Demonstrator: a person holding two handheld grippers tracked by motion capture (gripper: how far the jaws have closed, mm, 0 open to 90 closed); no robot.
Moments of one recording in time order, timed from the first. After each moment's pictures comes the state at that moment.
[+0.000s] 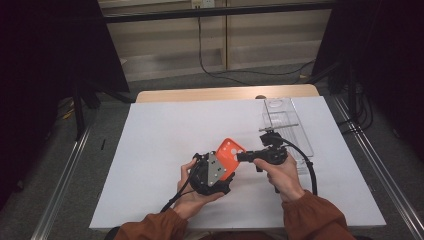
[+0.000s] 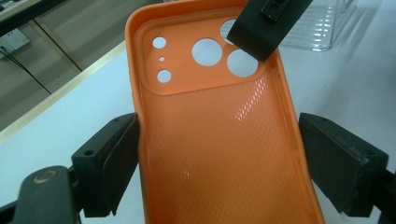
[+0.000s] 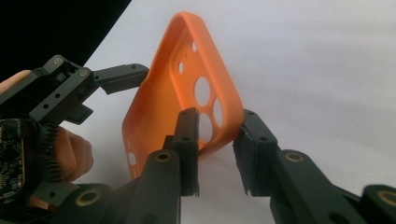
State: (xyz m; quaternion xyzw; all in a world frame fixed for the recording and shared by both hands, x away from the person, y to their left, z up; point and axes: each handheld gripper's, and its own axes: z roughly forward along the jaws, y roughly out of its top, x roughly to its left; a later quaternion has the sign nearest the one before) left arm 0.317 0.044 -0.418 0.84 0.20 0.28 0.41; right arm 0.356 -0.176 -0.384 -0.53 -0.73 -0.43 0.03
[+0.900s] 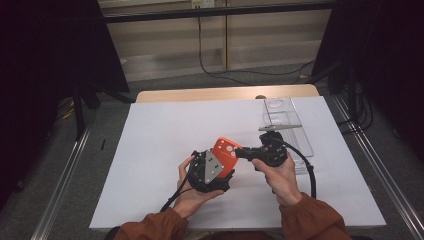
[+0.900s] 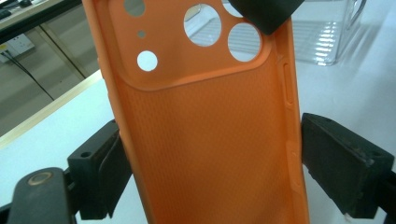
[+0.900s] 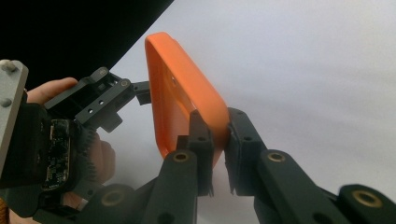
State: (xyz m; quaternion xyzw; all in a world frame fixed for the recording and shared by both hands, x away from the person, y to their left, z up) left arm 0.323 0.048 -0.415 0.83 0.21 0.28 0.44; right arm 0.341 -0.166 -0.362 -0.50 -0.72 -0.47 -0.02
